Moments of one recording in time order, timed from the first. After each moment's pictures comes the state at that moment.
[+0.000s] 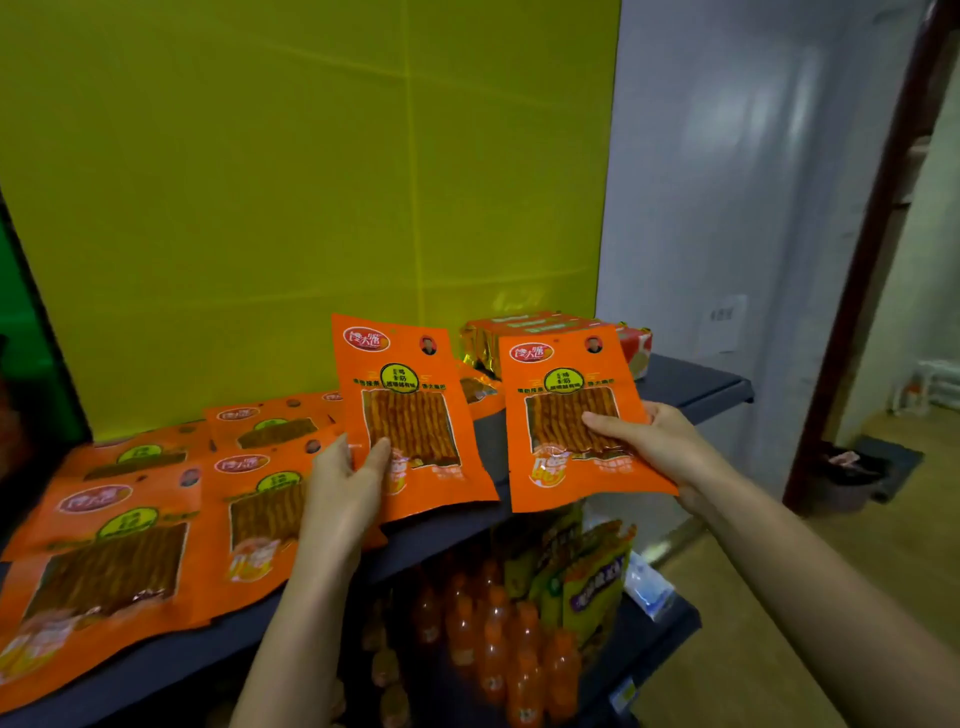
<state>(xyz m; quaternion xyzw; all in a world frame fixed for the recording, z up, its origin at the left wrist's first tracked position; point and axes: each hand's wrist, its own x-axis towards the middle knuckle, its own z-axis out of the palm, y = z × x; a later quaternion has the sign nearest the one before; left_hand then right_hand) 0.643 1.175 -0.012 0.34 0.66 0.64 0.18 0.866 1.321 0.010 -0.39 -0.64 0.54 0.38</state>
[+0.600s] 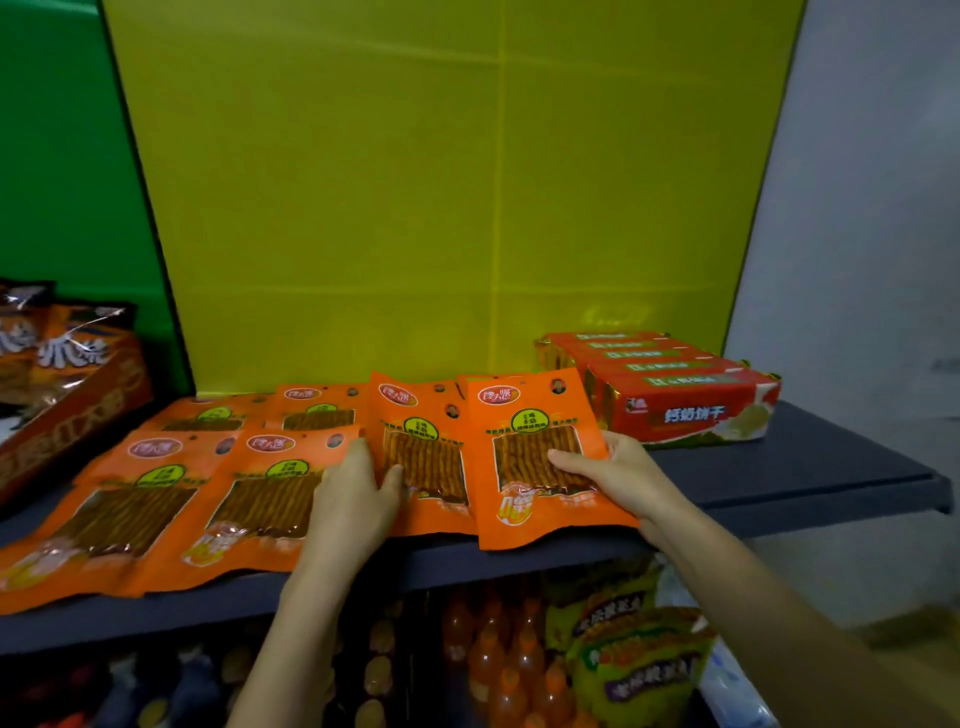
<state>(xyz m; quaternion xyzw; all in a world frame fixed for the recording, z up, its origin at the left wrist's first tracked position) 0.670 1.230 -0.014 0.26 0.88 0.39 -0.04 0.806 1.423 -0.006 -0.28 -0.73 0.58 0.22</state>
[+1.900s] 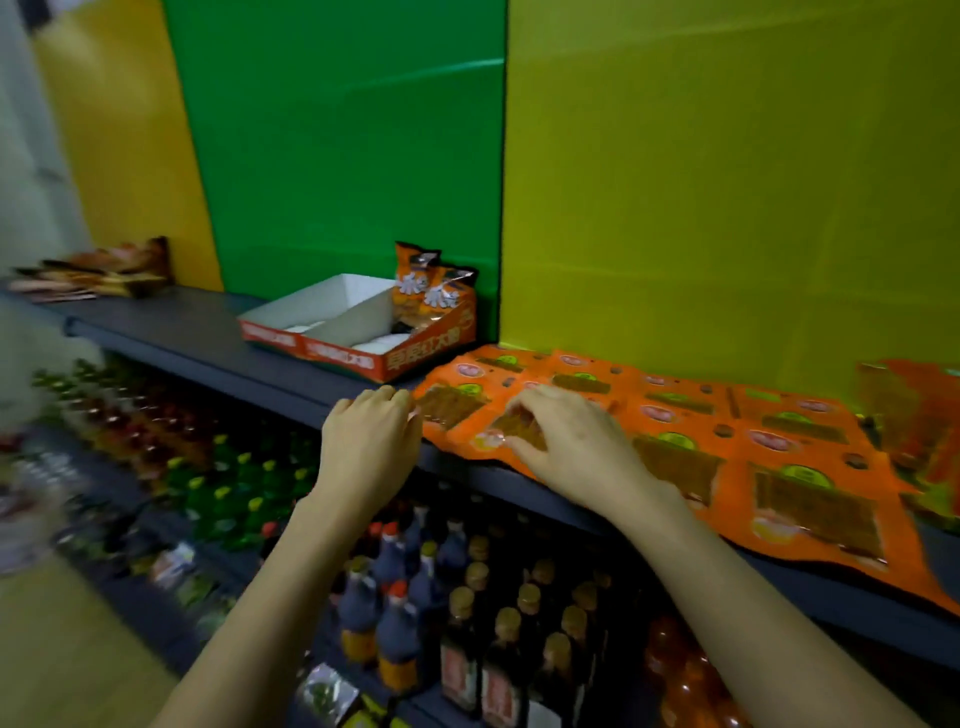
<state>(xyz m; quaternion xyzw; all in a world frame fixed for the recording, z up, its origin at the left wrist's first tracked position) 0.681 1.064 -0.015 0.08 0.94 0.00 -0.34 0.720 1.259 0.013 0.17 -0.95 0.11 0.23</state>
